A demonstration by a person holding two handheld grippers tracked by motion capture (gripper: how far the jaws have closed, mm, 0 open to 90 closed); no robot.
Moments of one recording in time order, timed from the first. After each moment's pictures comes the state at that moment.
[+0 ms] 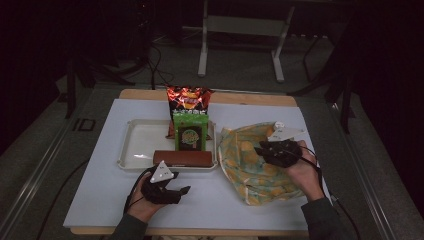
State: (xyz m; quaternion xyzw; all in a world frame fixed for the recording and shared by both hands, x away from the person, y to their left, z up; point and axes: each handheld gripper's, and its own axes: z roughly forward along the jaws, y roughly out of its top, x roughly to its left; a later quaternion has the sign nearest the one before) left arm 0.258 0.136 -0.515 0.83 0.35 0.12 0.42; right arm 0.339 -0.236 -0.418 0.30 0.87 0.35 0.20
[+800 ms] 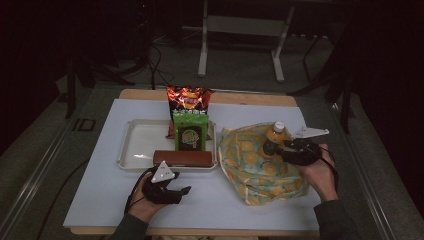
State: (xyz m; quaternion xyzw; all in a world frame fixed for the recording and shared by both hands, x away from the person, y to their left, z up) left arm 0.259 0.135 -0.516 0.83 0.35 0.12 0.42; right arm 0.353 -0.296 -0.435 0.40 0.83 0.33 0.21
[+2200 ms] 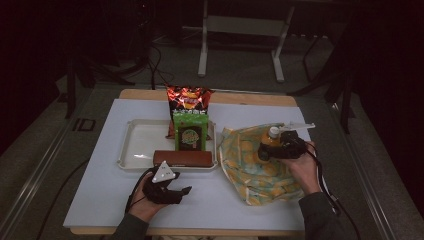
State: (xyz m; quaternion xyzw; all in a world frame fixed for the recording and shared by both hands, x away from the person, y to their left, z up) left arm 0.259 0.132 -0.517 0.83 0.35 0.12 0.42; right arm 0.374 -0.264 -0.448 0.44 0.80 0.36 0.17
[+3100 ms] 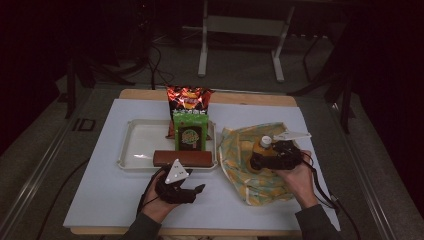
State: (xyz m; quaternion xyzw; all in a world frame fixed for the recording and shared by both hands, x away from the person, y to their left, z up) left arm 0.255 0.093 -0.493 0.82 0.32 0.14 0.44; right arm 0.337 -0.243 -0.439 0.44 0.80 0.36 0.17
